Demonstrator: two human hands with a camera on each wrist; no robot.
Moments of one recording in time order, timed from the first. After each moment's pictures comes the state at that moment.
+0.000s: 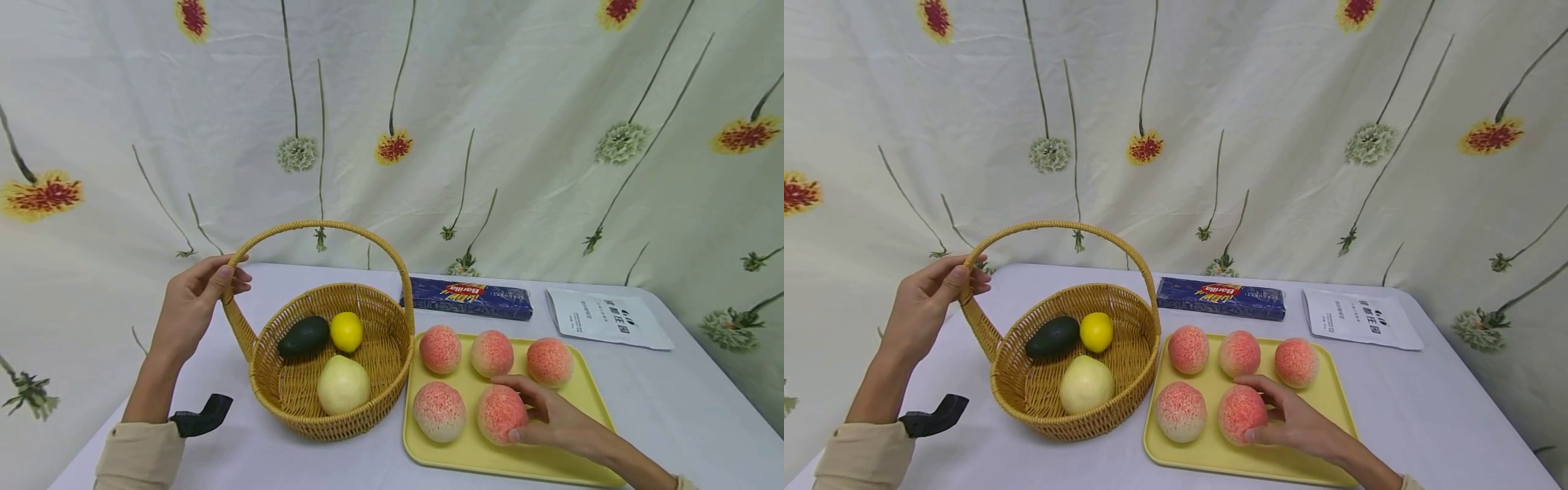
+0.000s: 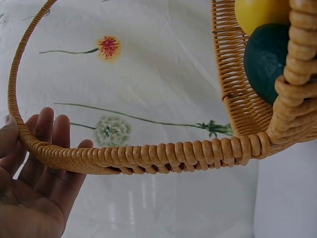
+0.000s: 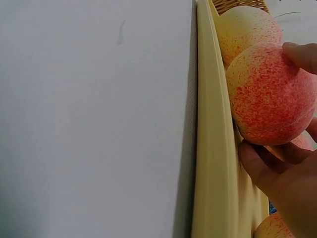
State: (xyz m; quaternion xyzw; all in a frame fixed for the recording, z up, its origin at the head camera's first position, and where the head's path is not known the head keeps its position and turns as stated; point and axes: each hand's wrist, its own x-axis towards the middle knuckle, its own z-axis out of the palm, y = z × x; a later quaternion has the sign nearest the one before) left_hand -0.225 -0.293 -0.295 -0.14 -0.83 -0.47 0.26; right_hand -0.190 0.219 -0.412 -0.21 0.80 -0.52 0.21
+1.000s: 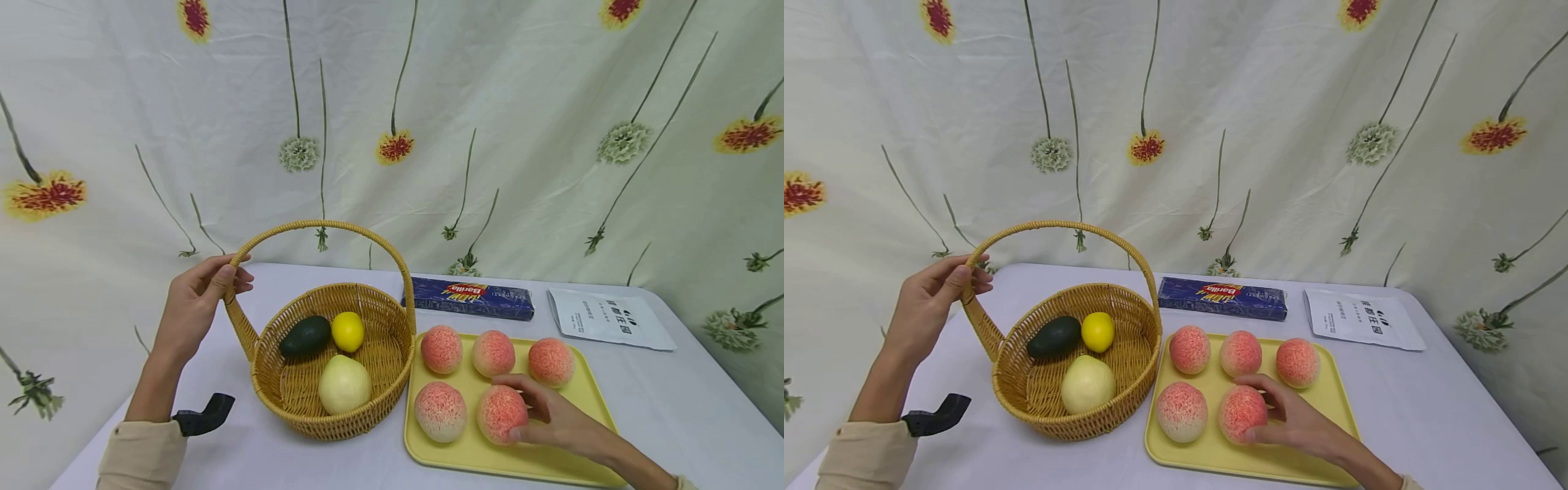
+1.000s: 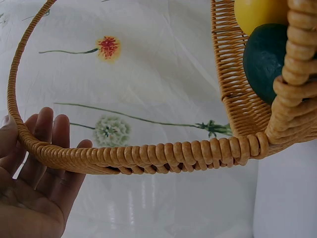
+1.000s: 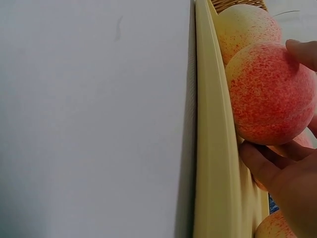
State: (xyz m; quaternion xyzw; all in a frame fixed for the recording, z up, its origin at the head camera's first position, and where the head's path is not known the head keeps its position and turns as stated) left_hand -0.223 -0.292 -0.294 -0.15 -0.82 -0.48 0.26; right_hand -0.189 0.218 -0.413 -0.22 0.80 -0.52 0.20
